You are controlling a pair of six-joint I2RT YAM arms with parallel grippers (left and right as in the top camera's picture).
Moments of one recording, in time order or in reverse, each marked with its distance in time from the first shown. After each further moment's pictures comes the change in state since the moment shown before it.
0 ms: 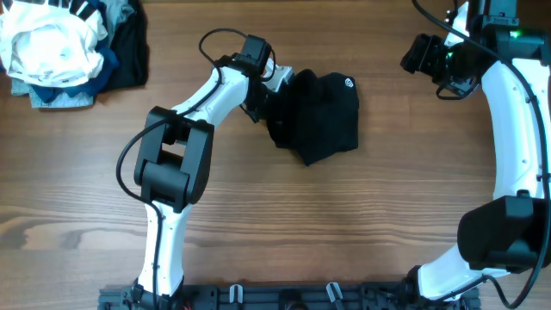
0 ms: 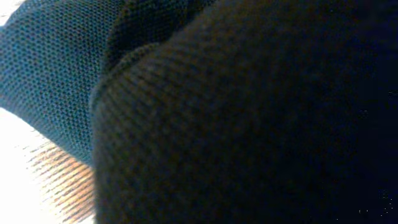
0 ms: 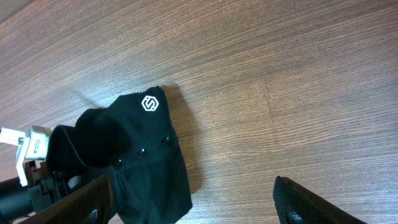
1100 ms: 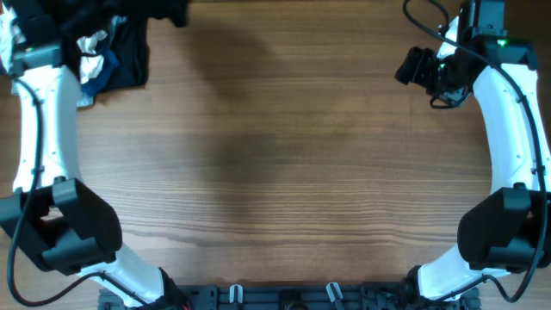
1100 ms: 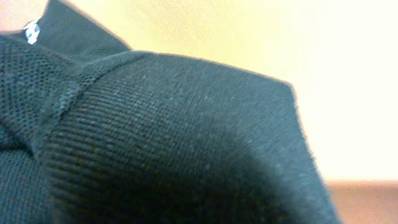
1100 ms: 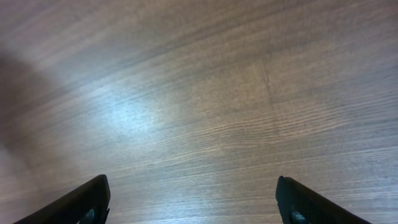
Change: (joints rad) left arm 0.659 -0.463 -0.016 0.545 0.135 -0.570; right arm 0.000 0.000 -0.135 0.072 0.000 0.000
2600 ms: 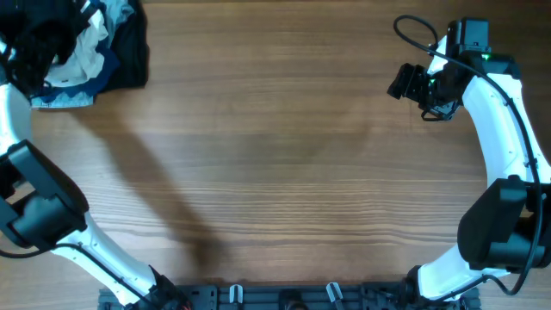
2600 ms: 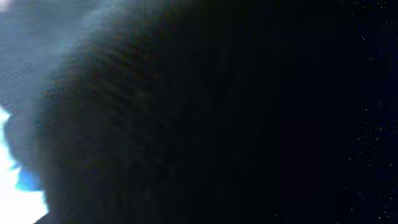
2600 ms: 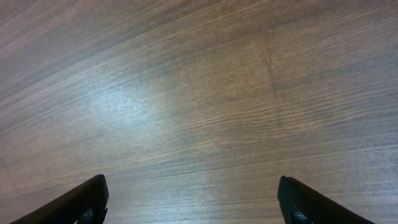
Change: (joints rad) left arm 0.306 0.271 0.000 -0.143 -0.312 0.053; right arm 0.000 0.000 -0.140 0.096 -0.008 0.000
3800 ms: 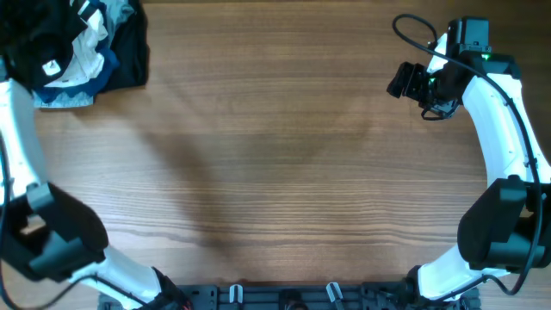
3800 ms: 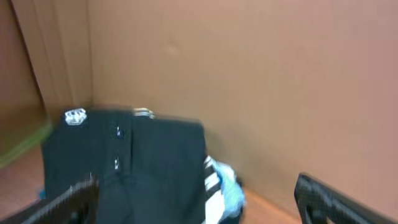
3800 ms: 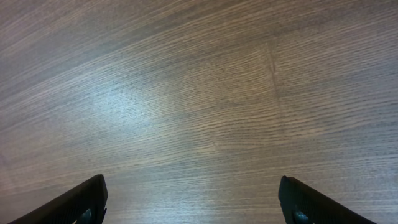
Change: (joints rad) left arm -0.122 -0.246 0.011 0.193 -0.222 0.339; right arm 0.000 0.000 0.000 0.010 -0.009 -0.022
